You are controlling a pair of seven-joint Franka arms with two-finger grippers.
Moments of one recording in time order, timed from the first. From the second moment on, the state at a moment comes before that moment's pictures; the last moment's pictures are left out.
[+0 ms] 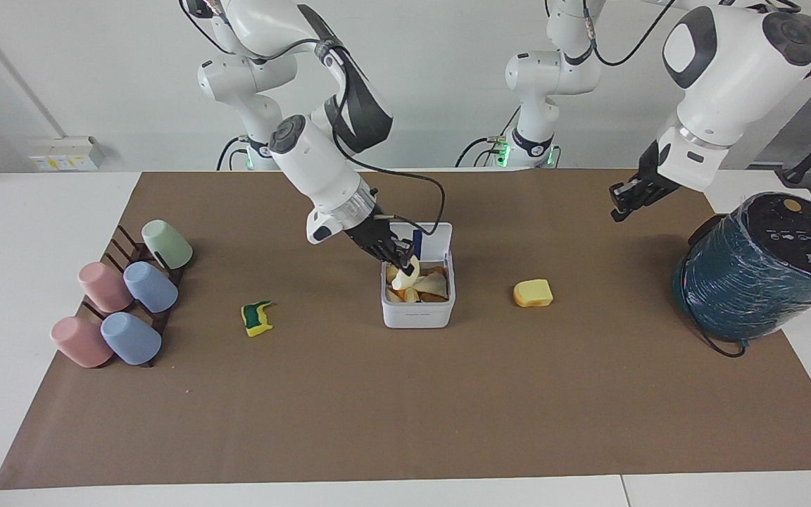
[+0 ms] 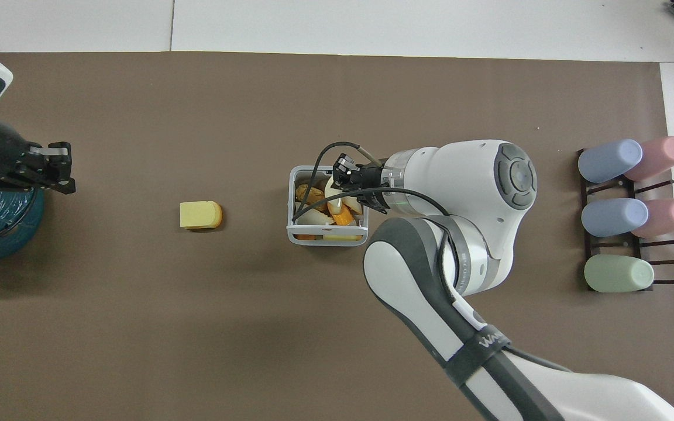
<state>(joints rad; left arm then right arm) -0.07 0.09 0.01 -1.52 -0.08 1.53 -0.21 0.48 0.27 0.02 -1.84 0.59 2.44 0.69</state>
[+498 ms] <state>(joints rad) -0.03 0.04 0.02 -1.52 0.02 1.49 -0.05 0.49 0.30 0.02 -1.84 0.59 2.46 0.69</state>
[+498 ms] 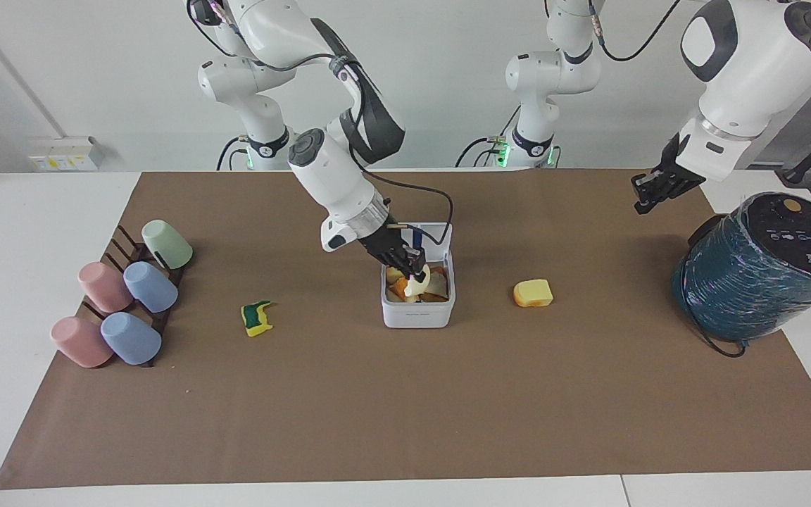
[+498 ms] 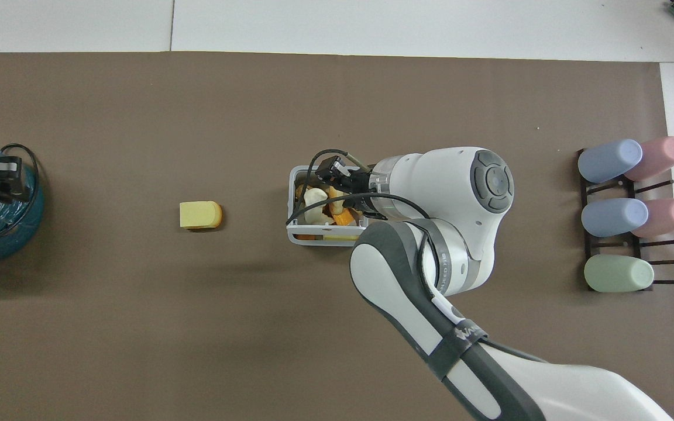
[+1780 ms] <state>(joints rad) -0.04 0.01 -0.02 -1.52 0.03 1.50 0.05 0.12 0.22 -0.02 -1.94 0.11 2.34 -0.08</state>
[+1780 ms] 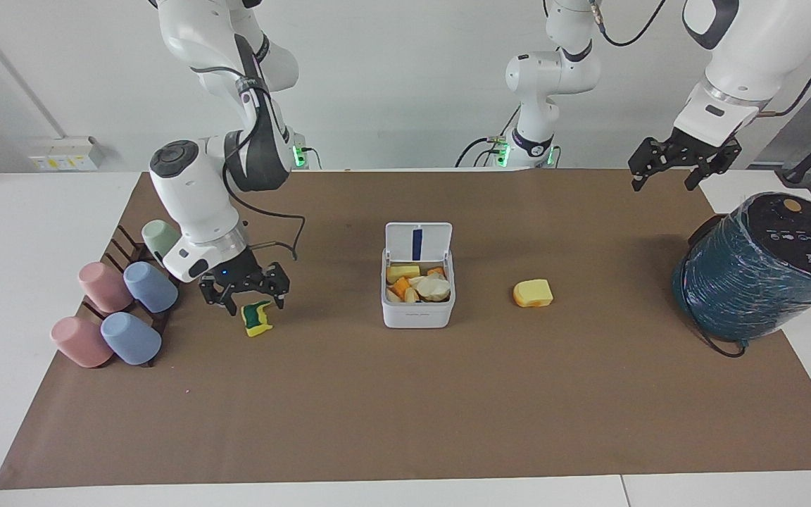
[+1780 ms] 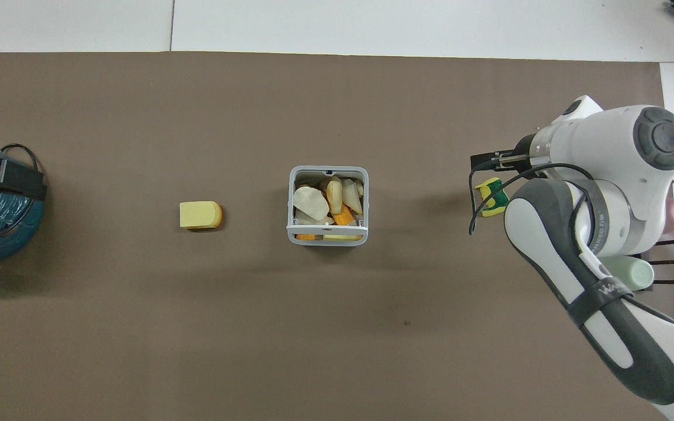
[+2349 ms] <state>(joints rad) -0.04 0.00 -0.03 -1.52 0.02 1.50 0.05 0.10 0.23 -0.01 -2.06 0.08 2.42 -0.17</state>
